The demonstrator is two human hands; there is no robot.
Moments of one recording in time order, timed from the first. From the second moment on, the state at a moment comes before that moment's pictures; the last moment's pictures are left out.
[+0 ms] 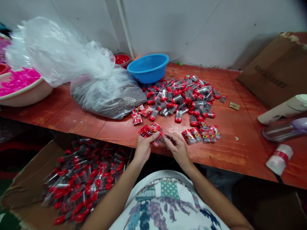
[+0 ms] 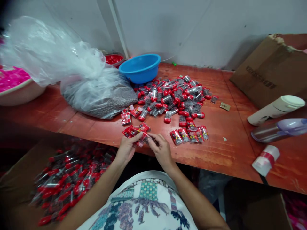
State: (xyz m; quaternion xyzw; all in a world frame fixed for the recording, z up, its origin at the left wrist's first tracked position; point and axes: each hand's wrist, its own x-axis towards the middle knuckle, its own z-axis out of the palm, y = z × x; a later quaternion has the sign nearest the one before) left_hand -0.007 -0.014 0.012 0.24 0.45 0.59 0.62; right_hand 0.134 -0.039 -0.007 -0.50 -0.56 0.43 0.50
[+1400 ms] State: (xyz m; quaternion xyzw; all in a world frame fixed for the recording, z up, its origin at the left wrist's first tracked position) left_hand -0.002 -0.015 0.001 0.28 0.44 0.56 0.65; right_hand 0.132 -0.051 -0.009 -0.52 -0.44 0.46 0.57
